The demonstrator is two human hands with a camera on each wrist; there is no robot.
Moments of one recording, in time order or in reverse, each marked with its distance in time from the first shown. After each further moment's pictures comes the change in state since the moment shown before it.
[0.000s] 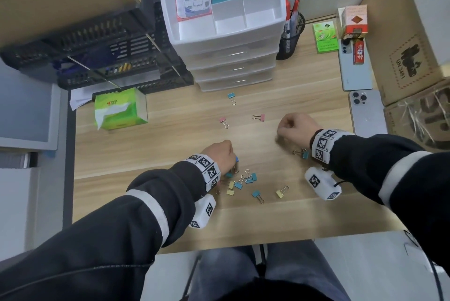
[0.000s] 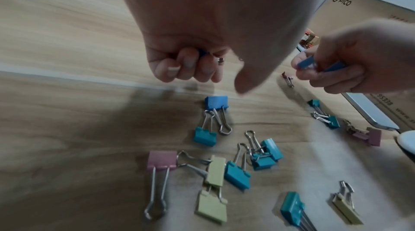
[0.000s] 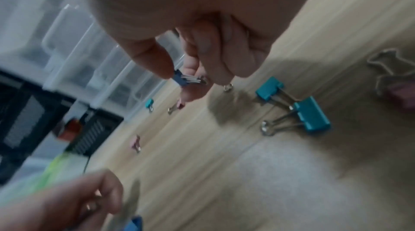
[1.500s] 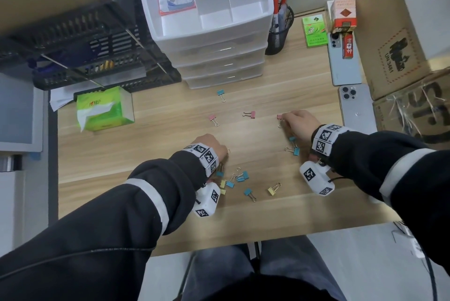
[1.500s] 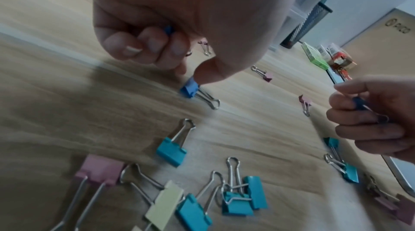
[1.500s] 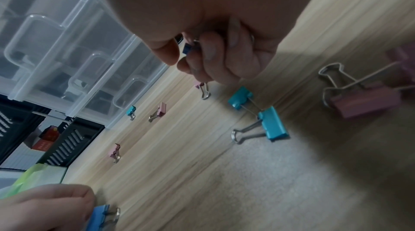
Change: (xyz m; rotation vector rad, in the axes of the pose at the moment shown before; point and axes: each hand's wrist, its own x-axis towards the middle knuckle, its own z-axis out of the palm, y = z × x) left_hand 0.030 0.006 -0.004 -0.078 0.014 -0.285; right_hand -0.002 0.009 -0.018 0.279 0.044 0.212
